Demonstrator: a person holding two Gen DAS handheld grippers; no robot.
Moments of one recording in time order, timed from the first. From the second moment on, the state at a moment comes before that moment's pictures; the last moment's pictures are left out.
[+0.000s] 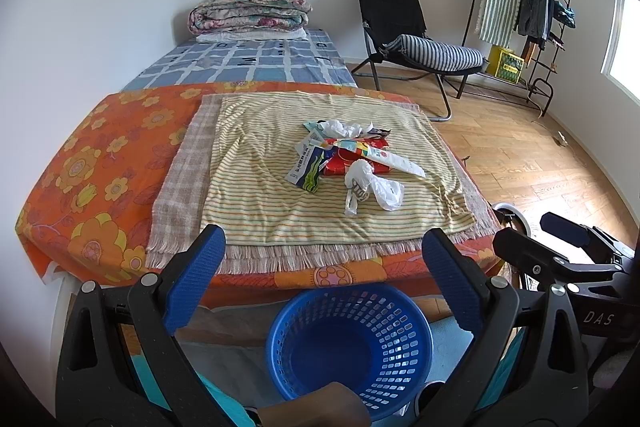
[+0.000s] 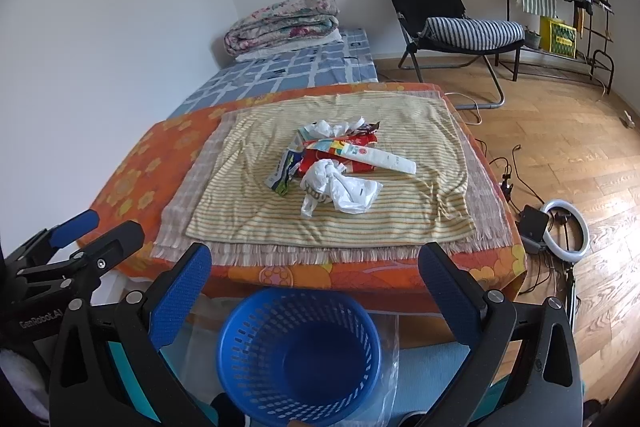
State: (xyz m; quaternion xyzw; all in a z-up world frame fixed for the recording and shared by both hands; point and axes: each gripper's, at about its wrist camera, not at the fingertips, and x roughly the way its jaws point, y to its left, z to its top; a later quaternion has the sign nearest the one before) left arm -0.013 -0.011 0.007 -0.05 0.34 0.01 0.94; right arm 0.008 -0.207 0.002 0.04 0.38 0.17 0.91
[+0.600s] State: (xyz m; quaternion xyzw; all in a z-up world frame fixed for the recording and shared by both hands) left arm -0.014 -0.012 0.007 -0.05 0.34 0.01 0.94; right arm 0.007 -0.205 0.000 0.04 0.38 0.17 0.91
